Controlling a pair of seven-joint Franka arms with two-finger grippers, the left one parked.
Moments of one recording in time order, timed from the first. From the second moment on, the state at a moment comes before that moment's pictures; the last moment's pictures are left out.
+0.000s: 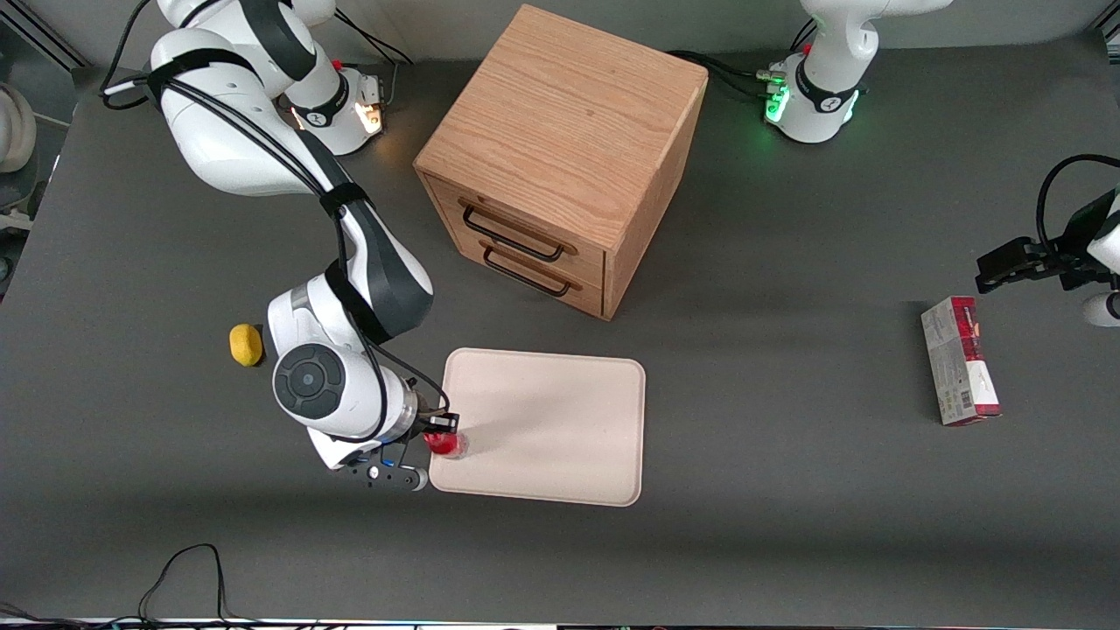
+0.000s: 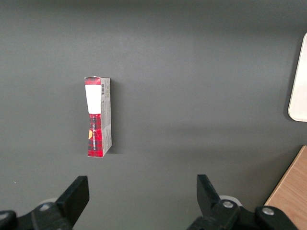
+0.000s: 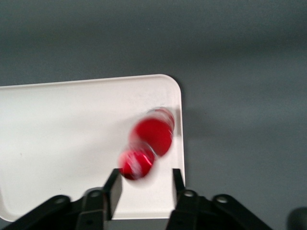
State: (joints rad) arm 0.26 0.88 0.22 -0.97 -0.12 1.82 0.61
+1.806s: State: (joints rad) arm 0.17 0.01 -0.05 -1.78 -0.01 1.70 0.06
